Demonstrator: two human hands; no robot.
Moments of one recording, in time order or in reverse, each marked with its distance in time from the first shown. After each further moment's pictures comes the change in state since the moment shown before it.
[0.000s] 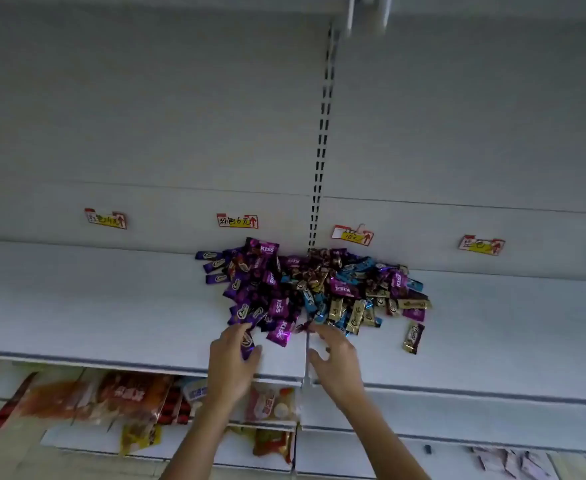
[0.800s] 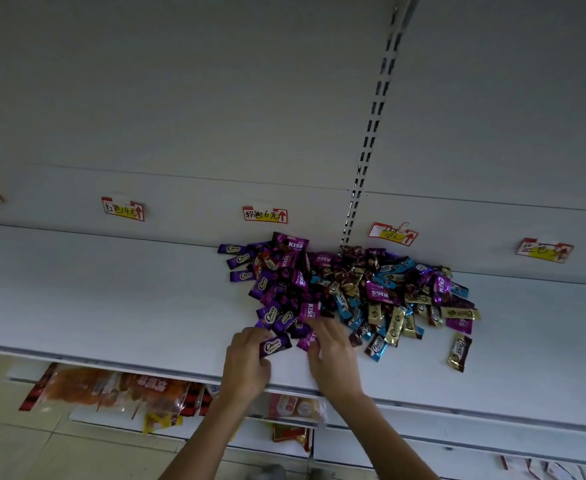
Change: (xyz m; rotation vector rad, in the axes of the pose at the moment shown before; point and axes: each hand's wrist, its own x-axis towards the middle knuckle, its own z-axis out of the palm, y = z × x) left_hand 0.029 -0.038 -0.003 0.030 -0.129 -0.039; right_hand 0.040 -0.020 0.059 -0.243 0.161 -0.321
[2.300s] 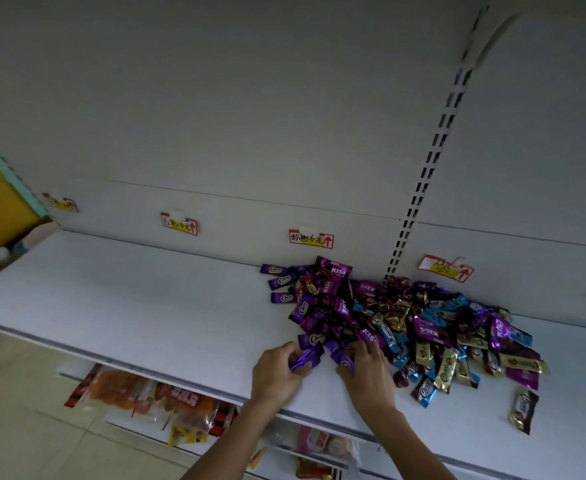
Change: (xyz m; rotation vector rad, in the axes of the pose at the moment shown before) left_hand 0.025 0.001 -0.020 -0.074 -0.048 -0.162; right_hand 0.033 0.003 0.015 -0.183 -0.337 0.293
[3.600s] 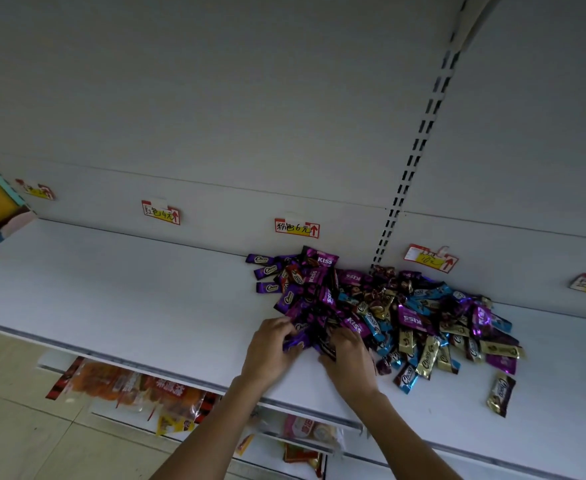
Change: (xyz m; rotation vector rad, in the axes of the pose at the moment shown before) left_hand 0.023 0.000 0.010 0.096 0.050 0.289; right_hand 0.004 -0.002 -0.007 0.072 -0.022 -0.154
